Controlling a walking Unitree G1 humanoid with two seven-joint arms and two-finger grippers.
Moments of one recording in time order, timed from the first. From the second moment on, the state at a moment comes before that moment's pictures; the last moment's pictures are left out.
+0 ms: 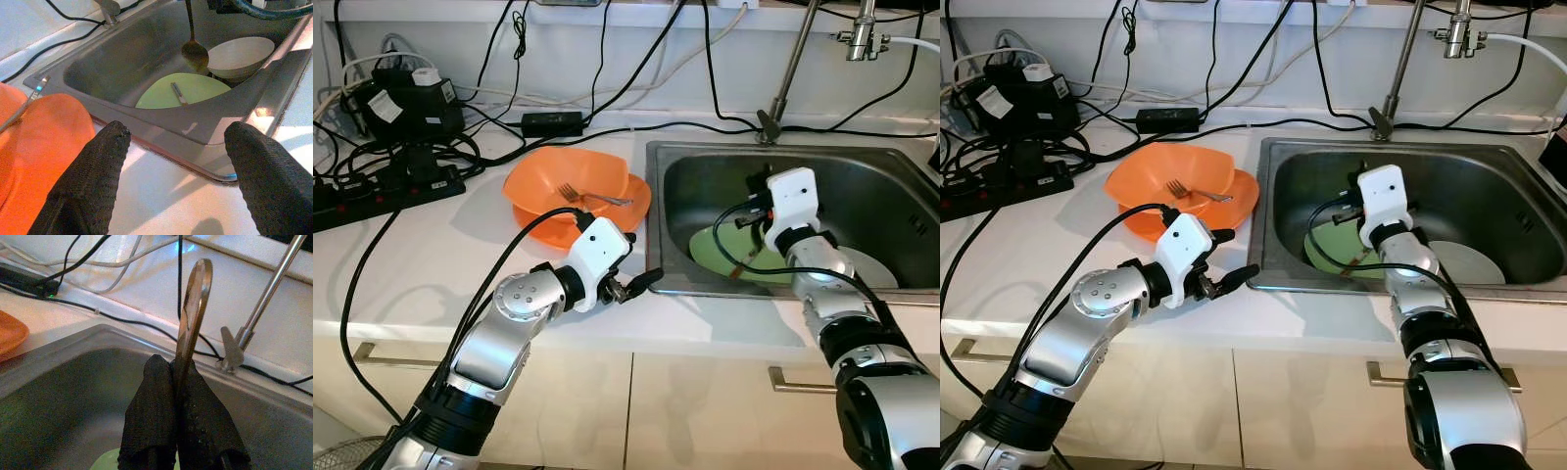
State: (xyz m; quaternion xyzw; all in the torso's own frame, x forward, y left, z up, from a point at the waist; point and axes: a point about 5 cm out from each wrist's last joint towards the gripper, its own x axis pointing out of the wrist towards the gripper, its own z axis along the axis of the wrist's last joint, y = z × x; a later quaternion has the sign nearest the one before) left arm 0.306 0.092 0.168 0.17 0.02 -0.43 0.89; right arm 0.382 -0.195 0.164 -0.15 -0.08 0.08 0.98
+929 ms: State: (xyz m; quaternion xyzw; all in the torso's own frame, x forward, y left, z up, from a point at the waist) left arm 0.305 0.089 0.165 0.17 0.02 -0.43 0.89; right arm 0.382 -0.188 0.157 -0.14 -0.07 0.09 0.98
